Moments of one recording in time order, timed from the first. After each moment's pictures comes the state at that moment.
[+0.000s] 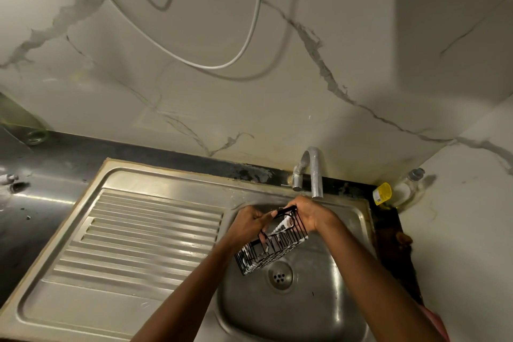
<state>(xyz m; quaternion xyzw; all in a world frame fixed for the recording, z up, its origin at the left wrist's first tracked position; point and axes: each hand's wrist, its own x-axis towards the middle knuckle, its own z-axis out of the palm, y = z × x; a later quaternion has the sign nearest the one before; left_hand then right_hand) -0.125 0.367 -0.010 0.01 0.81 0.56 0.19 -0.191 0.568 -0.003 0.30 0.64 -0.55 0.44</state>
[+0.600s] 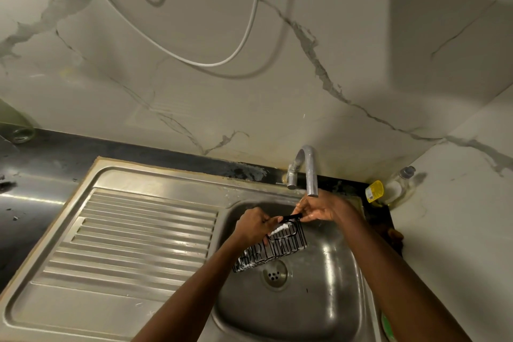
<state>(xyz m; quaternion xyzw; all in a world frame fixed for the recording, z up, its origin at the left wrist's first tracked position) -0.128 0.388 -0.015 0.06 0.88 0.42 0.21 -0.198 0.615 0.022 0.25 0.70 -0.52 0.42</state>
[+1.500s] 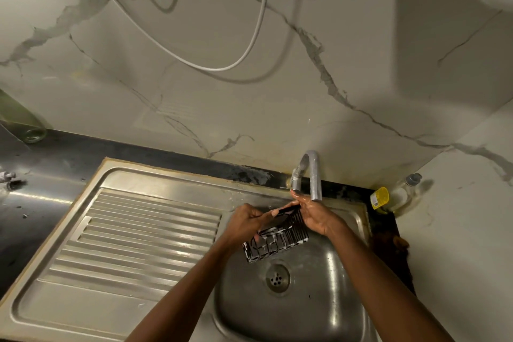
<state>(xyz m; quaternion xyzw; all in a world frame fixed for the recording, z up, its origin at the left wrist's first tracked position) -0.126 0.361 0.000 0.02 0.80 0.57 0.17 -0.183 0.590 -0.002 0.21 0.59 -0.72 0.30</state>
